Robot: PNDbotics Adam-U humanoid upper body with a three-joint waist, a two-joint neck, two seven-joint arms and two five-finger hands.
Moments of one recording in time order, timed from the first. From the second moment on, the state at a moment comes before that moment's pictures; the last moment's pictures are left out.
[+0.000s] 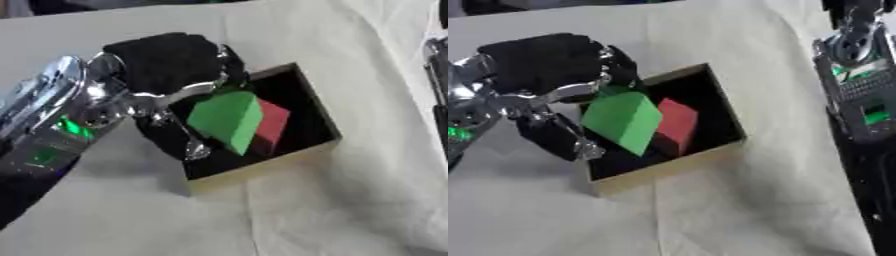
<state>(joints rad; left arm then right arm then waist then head) -0.91 0.61 -0.56 -1.99 -0.74 0.13 -0.70 -0.86 -0.36 0.12 -1.71 0.26 -0.01 -0.31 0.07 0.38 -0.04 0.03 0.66</state>
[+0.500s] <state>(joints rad) -0.89 0.58 -0.57 -1.99 -0.83 0.09 -0.73 -0.84 -0.35 0.11 -1.72 0.25 -0.01 -0.31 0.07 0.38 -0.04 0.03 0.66</state>
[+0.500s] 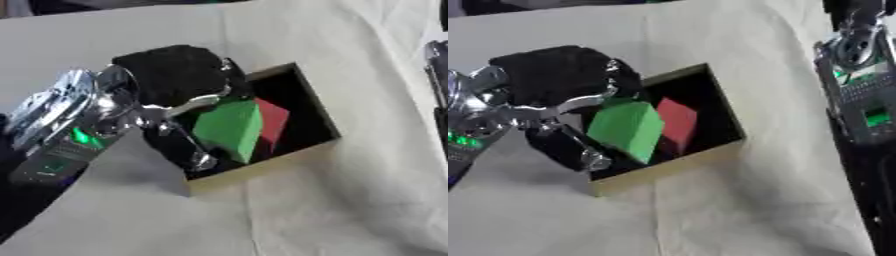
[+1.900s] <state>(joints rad) -0.80 0.58 -0.39 -1.99 -0.94 0.06 -0.47 -0.83 -0.35 0.11 -1.75 0.25 -0.01 -0.31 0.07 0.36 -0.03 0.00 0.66</state>
